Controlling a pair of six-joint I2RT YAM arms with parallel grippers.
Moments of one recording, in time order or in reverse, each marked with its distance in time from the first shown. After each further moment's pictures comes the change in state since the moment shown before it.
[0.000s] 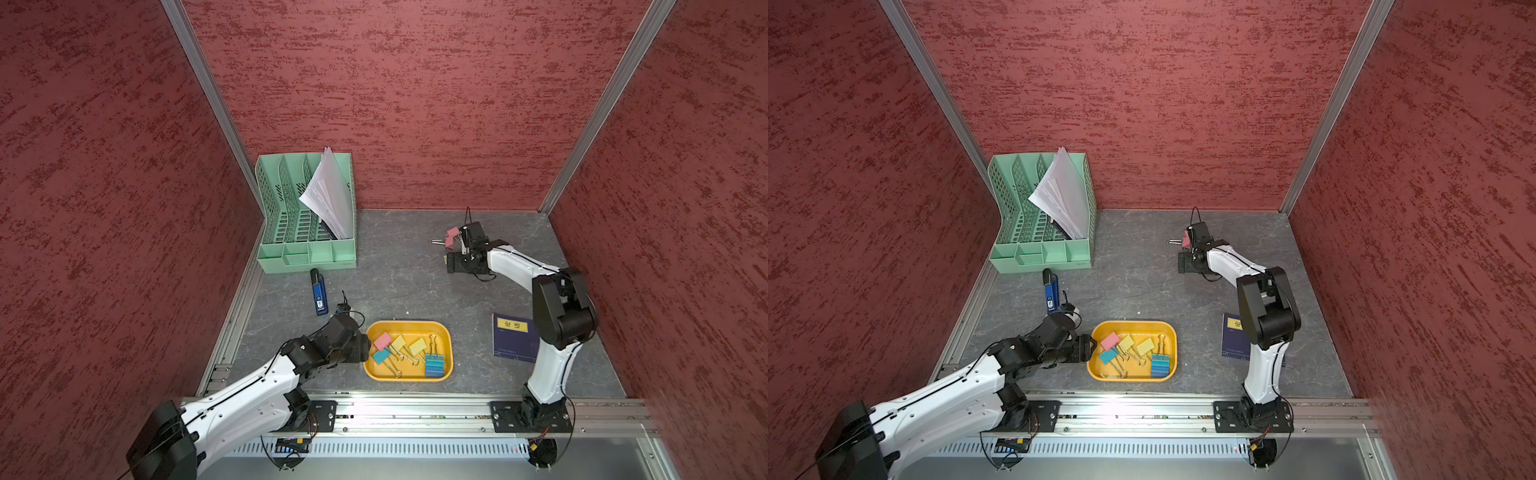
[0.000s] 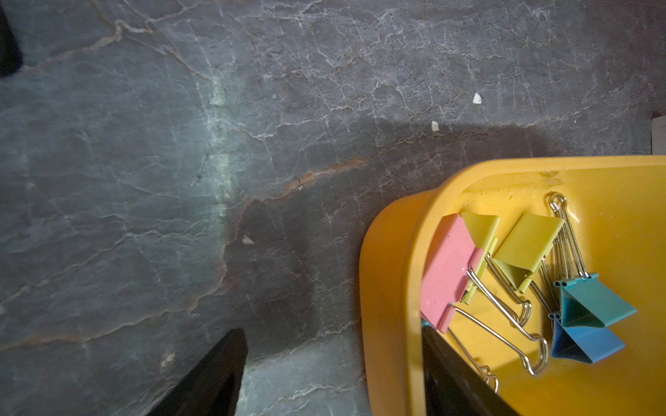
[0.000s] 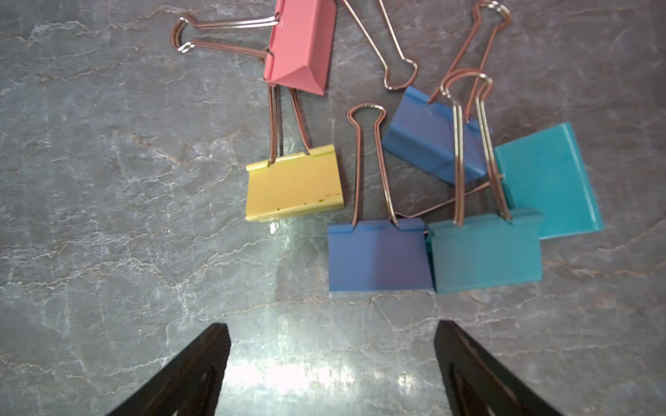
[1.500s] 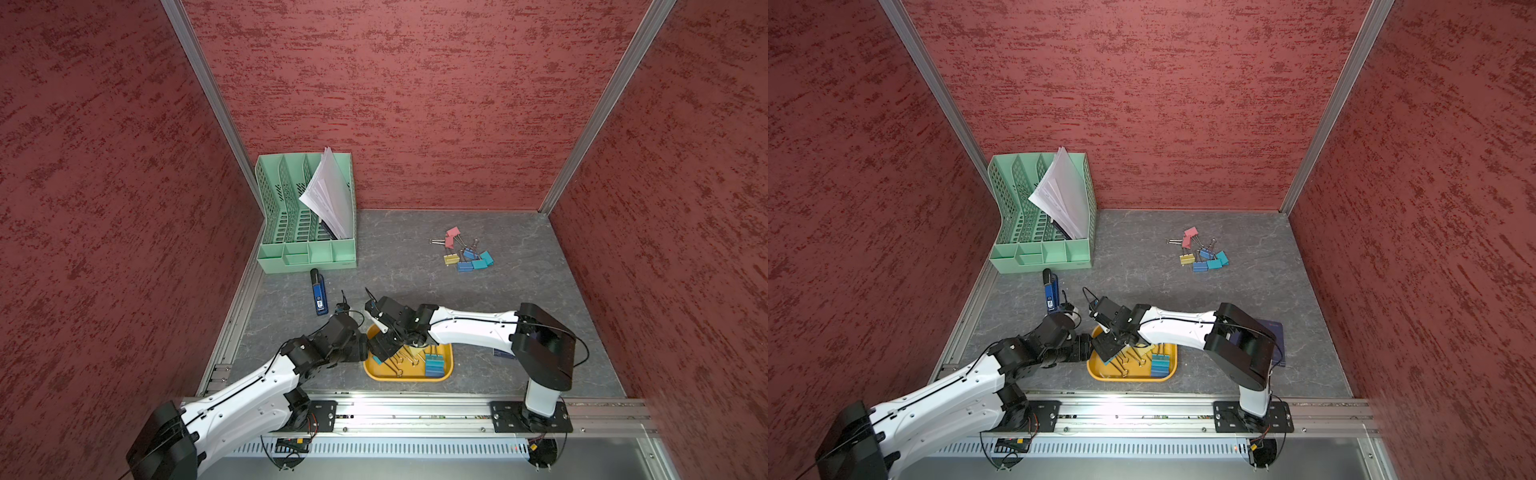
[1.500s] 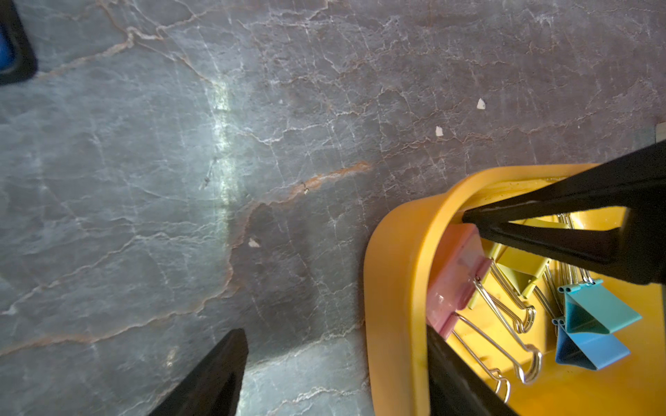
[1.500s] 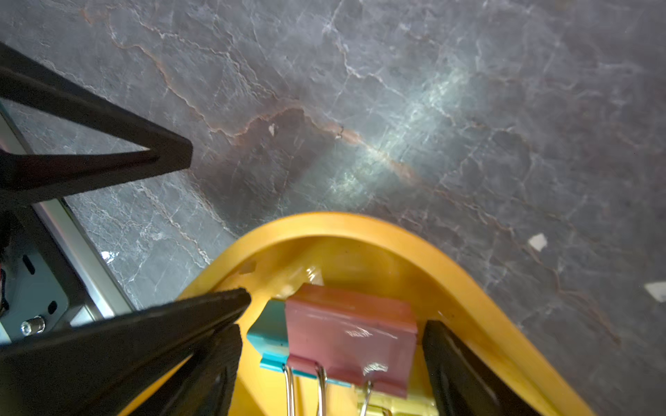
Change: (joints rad) left arm 0.005 0.000 0.000 0.000 -0.004 0.000; right arm 0.821 -0.103 -0.161 0.077 -0.158 0.079
